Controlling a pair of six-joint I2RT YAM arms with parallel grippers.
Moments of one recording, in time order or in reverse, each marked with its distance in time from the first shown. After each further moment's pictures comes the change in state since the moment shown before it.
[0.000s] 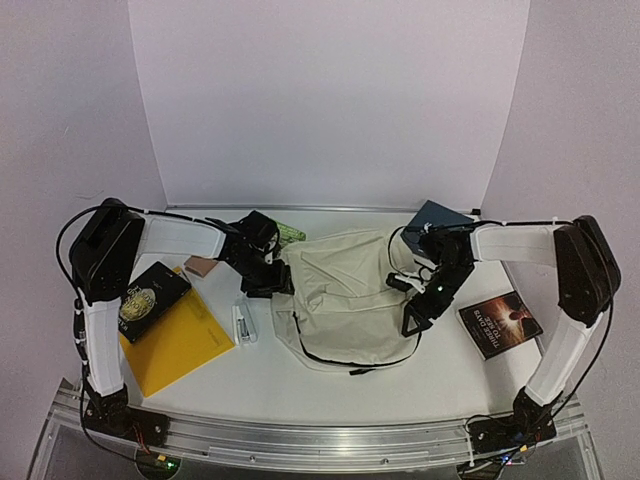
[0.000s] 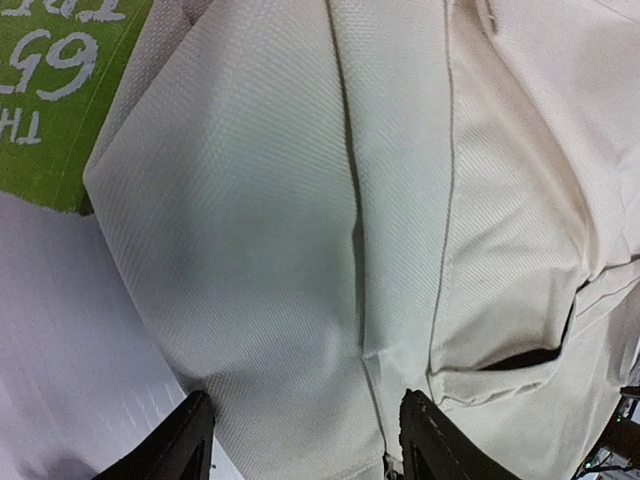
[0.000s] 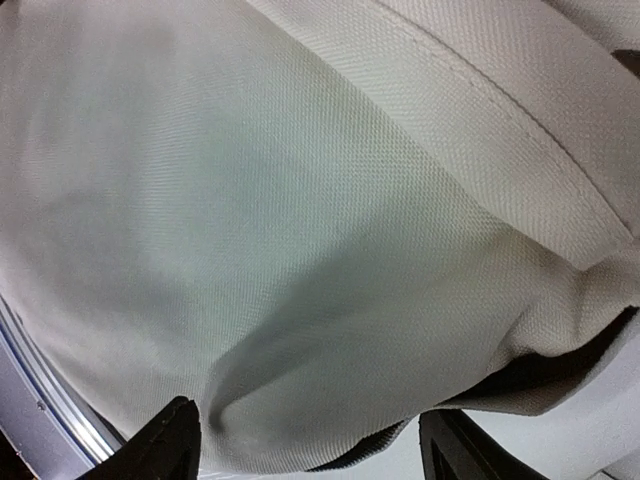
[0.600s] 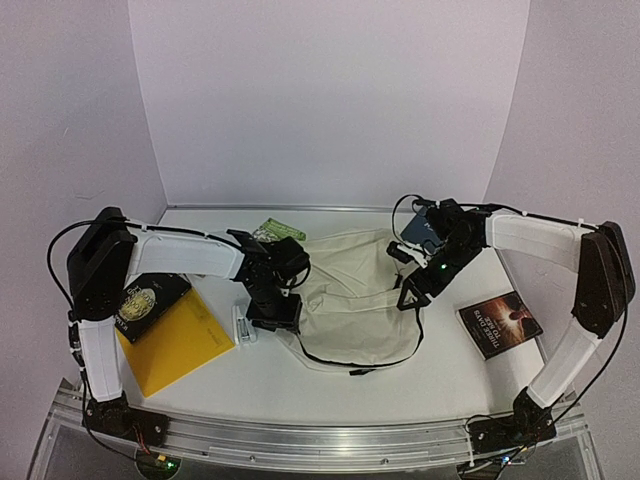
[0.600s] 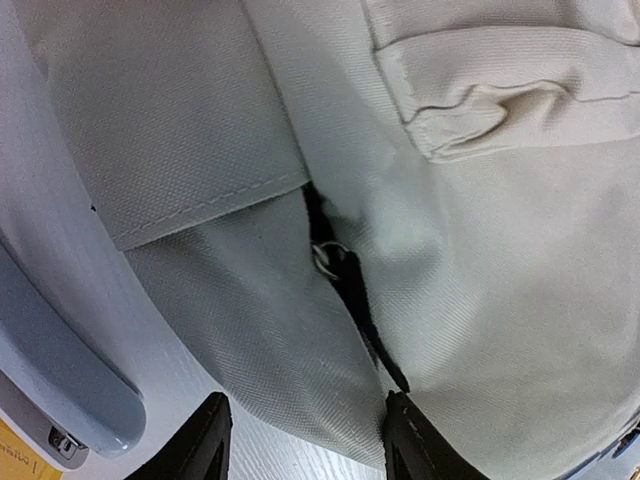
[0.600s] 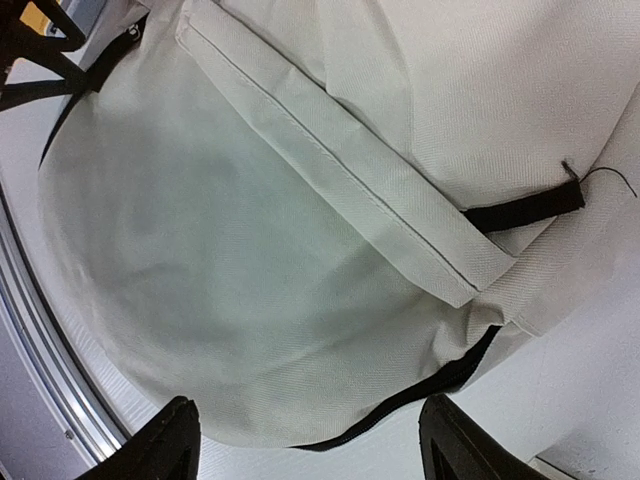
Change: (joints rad) left arm -0.251 -0.080 0.004 -0.302 -0.142 -0.100; right arm 0.000 -0.102 0.089 0.003 -0.011 0.048
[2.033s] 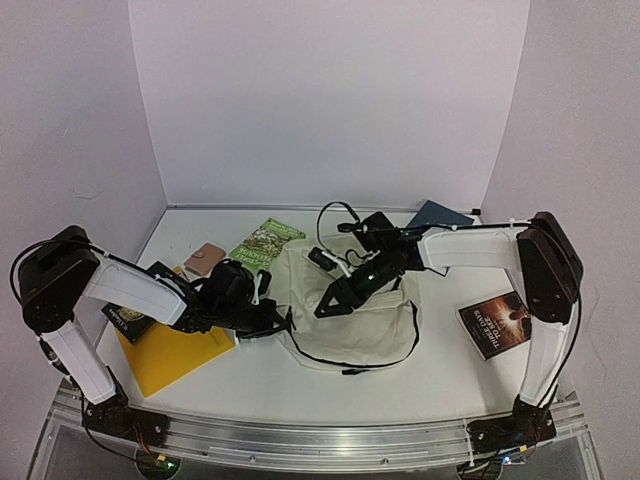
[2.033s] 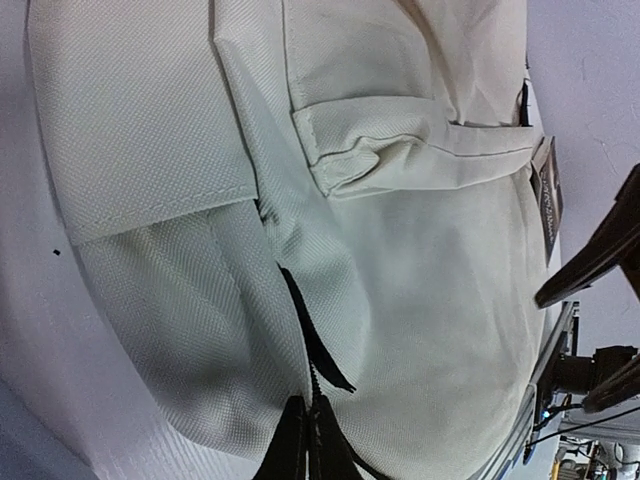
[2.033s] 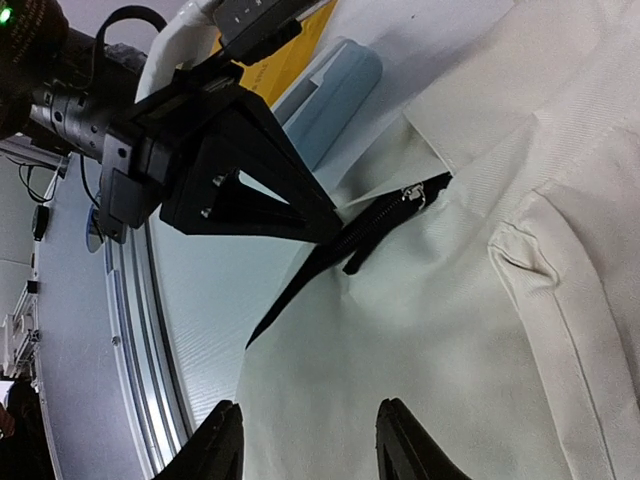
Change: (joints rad) left arm 0.075 -0.269 -0.660 0.957 0.133 -0.119; right arm 0.285 0.263 0.135 0.411 -0.326 0.296
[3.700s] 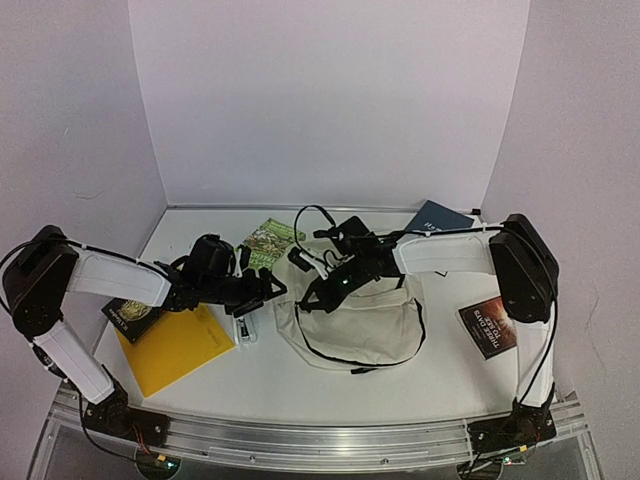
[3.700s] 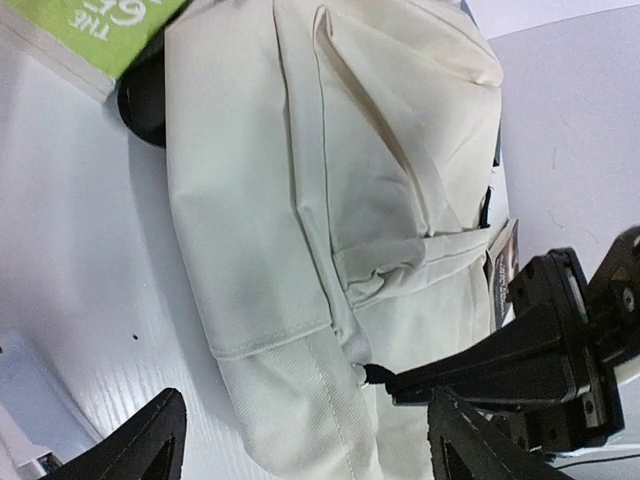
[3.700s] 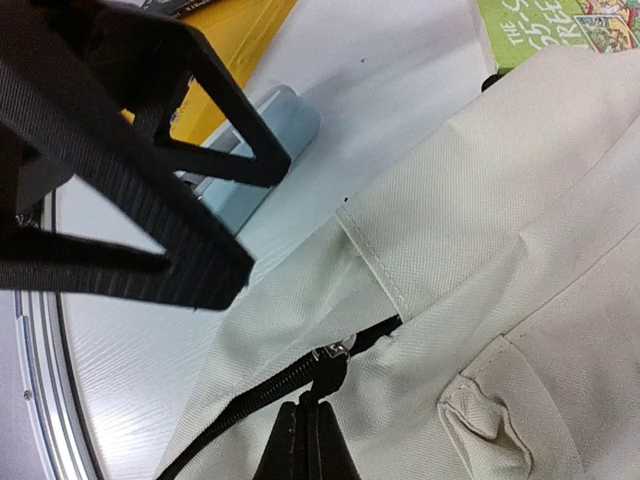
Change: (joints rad) left arm 0.151 -0.081 0.037 -0.027 0.062 -0.064; right arm 0.084 0.146 0.122 0.121 0.220 -0.016
